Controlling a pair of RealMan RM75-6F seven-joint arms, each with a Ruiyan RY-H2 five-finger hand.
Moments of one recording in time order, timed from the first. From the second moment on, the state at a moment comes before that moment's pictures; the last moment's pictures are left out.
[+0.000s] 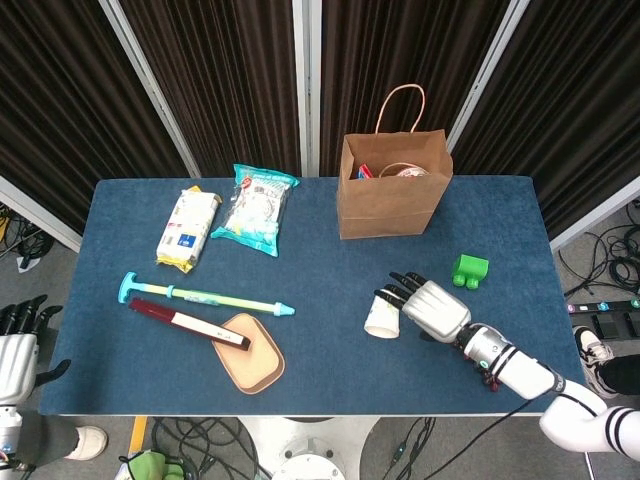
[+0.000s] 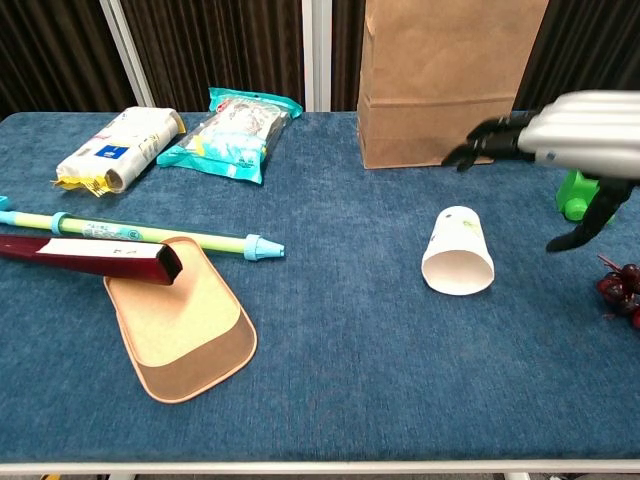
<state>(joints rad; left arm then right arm) -0.03 -1.17 -0.05 -1.60 1.43 1.52 0.18 0.70 -1.24 0.00 -1.46 -1.73 0.90 -0.08</state>
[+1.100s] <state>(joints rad) -0.01 -1.17 -0.04 -1.58 1.44 1.52 0.11 0.74 -1.55 0.02 -1.05 -1.81 1.25 0.03</state>
